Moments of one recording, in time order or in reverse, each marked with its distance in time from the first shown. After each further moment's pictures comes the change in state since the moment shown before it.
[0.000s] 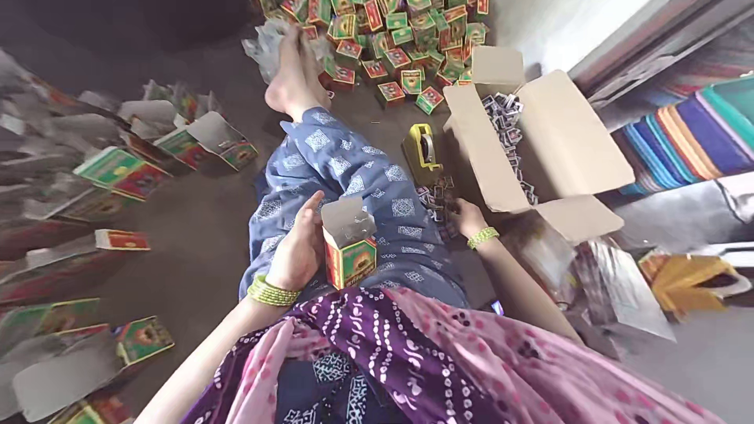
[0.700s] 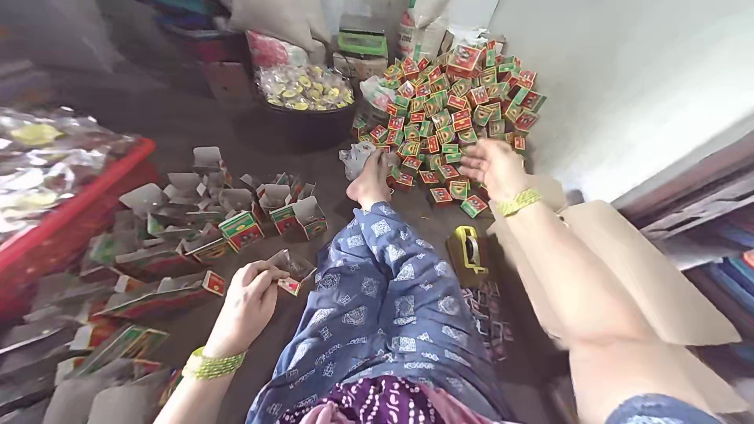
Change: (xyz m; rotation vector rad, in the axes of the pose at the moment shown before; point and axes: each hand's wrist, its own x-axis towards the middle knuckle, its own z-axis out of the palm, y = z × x) left_hand -0.035 0.063 -0.180 1.387 0.521 0.727; right_hand 0.039 -0.302 -0.191 1.083 0.167 -0.551
